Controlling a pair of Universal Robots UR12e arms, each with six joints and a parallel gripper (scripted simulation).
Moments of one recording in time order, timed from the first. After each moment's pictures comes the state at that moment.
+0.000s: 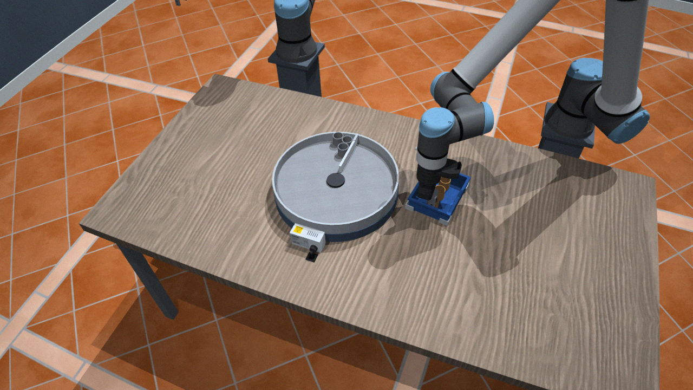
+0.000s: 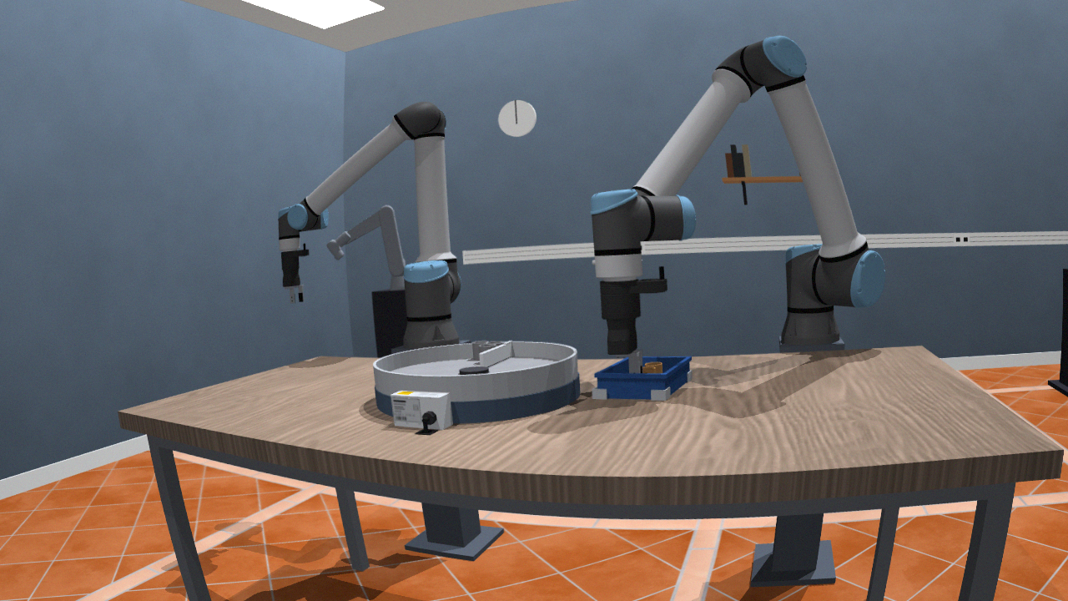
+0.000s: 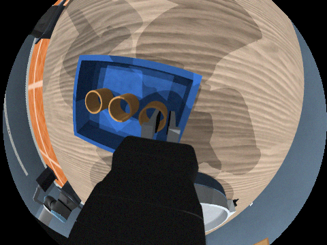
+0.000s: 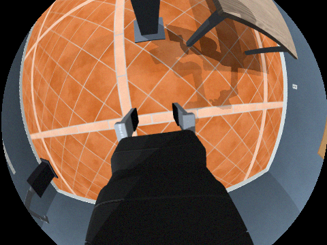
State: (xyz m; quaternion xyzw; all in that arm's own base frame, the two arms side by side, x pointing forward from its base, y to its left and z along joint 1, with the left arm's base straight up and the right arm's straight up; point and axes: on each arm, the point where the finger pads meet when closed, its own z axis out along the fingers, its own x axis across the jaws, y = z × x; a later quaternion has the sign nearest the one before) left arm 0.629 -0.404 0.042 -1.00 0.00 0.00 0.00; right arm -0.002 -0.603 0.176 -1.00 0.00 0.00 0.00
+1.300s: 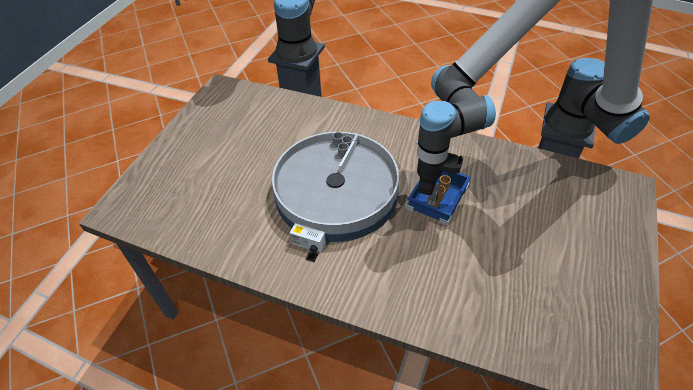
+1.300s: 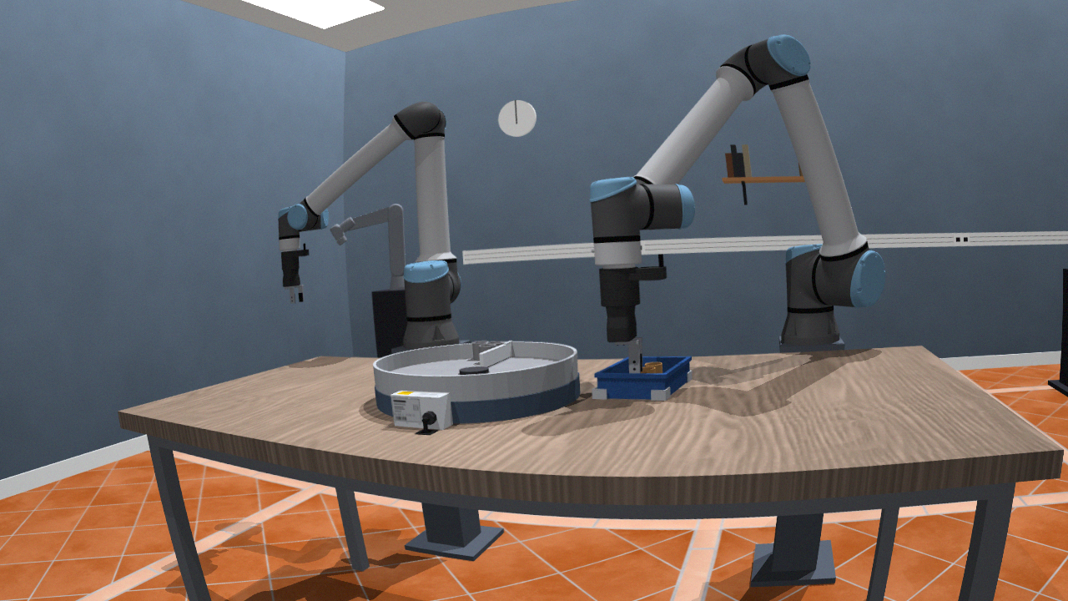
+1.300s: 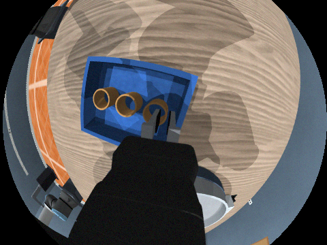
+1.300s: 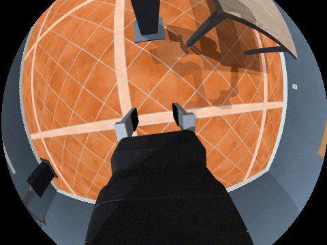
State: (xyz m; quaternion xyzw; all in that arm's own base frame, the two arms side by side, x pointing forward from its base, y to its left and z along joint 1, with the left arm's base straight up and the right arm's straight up) left arm 0.629 -0.404 0.065 -1.00 0.00 0.00 0.00; right arm -0.002 -0.603 0.176 -1.00 0.00 0.00 0.00
